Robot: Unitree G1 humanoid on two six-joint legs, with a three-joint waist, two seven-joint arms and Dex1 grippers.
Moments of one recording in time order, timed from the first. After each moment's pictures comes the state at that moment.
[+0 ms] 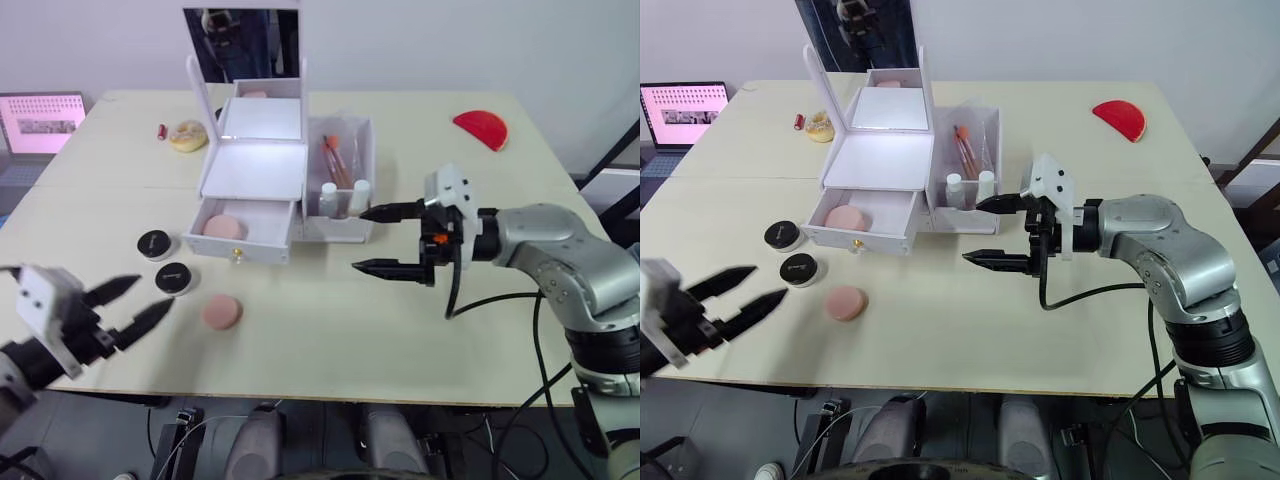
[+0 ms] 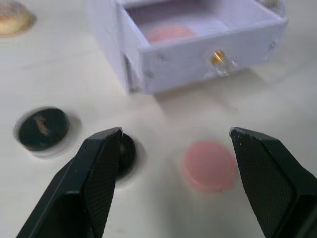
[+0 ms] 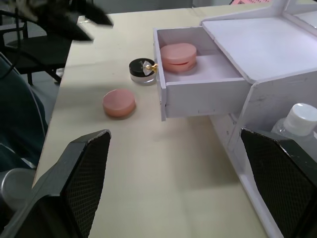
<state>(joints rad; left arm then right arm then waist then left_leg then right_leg) 0.38 0.80 0.75 -0.56 -0.82 0.60 -0.74 -0.56 -0.77 0.06 -0.35 0.62 0.71 1.03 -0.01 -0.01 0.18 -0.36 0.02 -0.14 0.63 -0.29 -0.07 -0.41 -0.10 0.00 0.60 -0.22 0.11</state>
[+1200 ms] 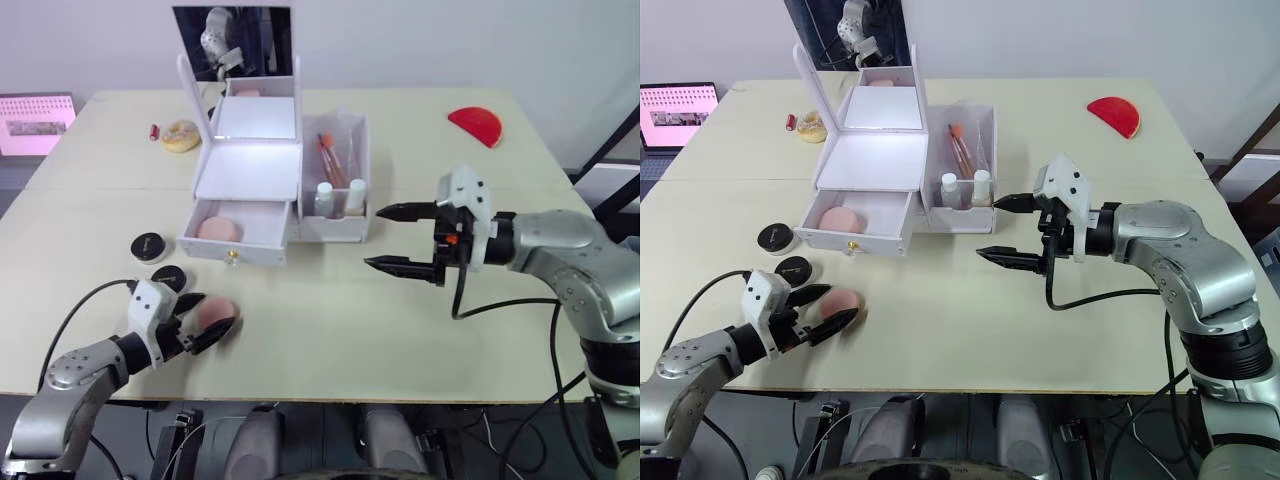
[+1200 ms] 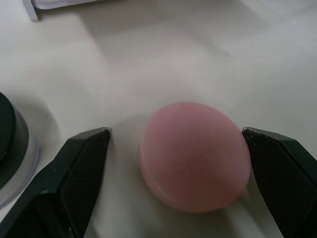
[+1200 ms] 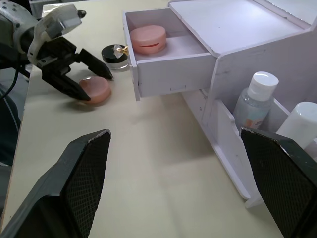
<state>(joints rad) 0.21 0.64 0.21 -0.28 -0.48 0.40 -0.77 -0.51 -0.80 0.00 -0.39 0.62 0.75 0.96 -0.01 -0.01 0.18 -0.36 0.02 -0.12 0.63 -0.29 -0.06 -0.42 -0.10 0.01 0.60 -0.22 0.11</state>
